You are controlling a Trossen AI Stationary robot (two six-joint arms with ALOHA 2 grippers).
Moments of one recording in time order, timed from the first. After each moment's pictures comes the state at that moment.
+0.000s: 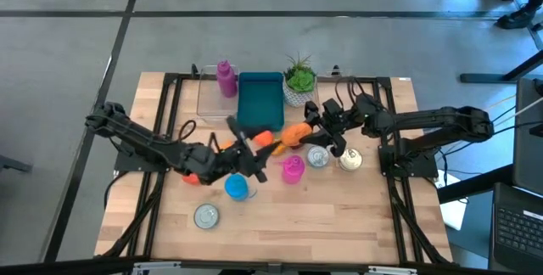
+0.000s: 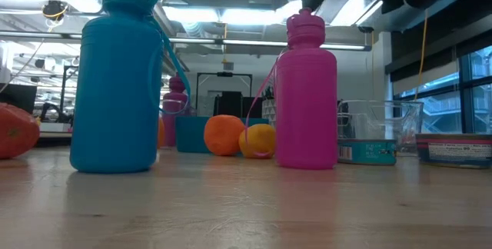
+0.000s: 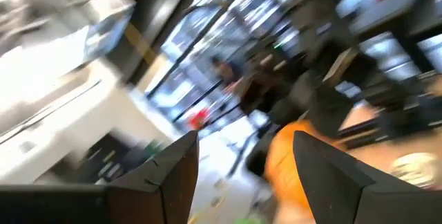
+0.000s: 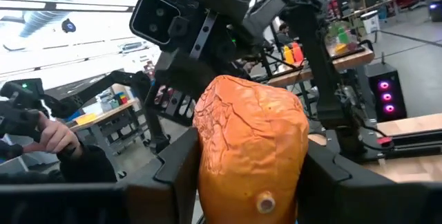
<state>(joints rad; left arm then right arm) -0.38 1.42 1.25 0.40 -0.98 0.82 -0.13 1.25 0.68 0.77 -0.53 0.48</state>
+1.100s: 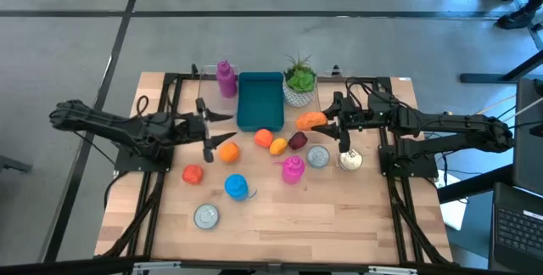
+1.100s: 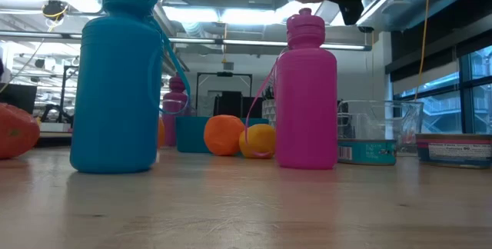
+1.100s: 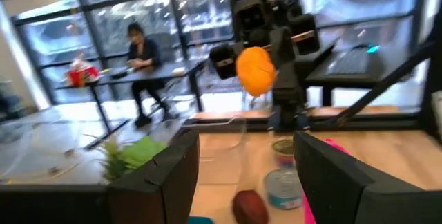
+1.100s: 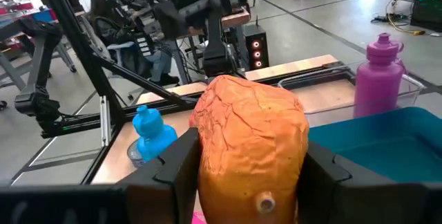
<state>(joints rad) -0.12 0.71 0.55 0.27 -0.42 0.15 -0.14 0.93 0.68 0.10 -0.19 0.20</state>
